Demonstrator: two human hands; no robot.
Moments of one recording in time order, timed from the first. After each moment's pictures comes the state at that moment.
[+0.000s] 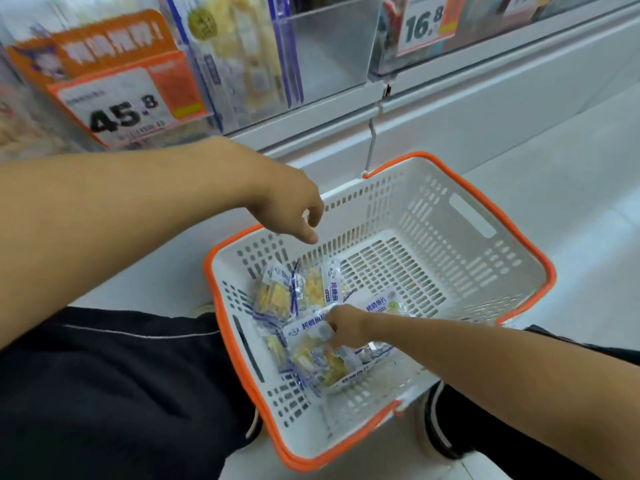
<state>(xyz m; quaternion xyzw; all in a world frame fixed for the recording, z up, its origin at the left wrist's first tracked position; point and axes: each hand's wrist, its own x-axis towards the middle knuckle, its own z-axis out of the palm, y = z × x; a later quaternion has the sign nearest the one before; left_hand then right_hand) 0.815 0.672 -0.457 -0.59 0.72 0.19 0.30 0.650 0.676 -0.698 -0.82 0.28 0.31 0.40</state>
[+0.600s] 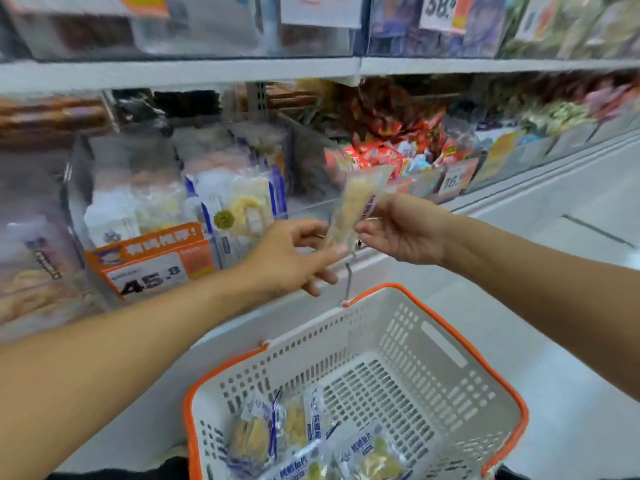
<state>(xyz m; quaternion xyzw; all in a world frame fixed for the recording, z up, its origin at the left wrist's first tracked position) 0.807 0.656 -0.399 -0.58 0.53 0.39 -0.48 0.663 0.525 -0.368 -0.50 0.37 -0.15 0.77</state>
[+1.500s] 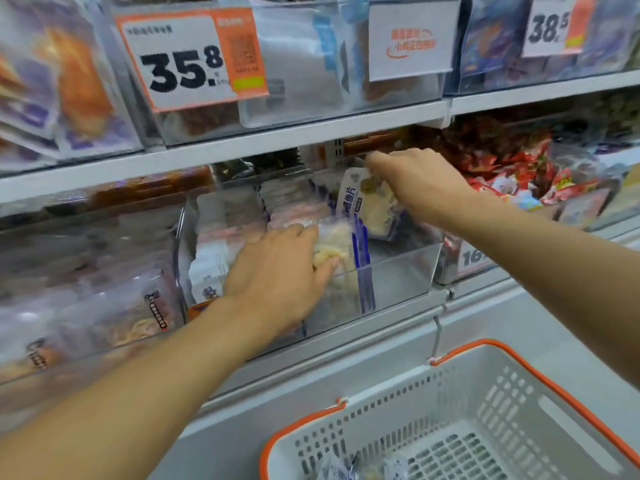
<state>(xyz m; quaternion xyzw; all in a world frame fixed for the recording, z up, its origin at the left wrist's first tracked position) 0.886 0.680 -0.352 -0.82 0.55 -0.16 -0.04 0.773 0.471 -0.321 -0.93 0.21 -0.26 -0.14</state>
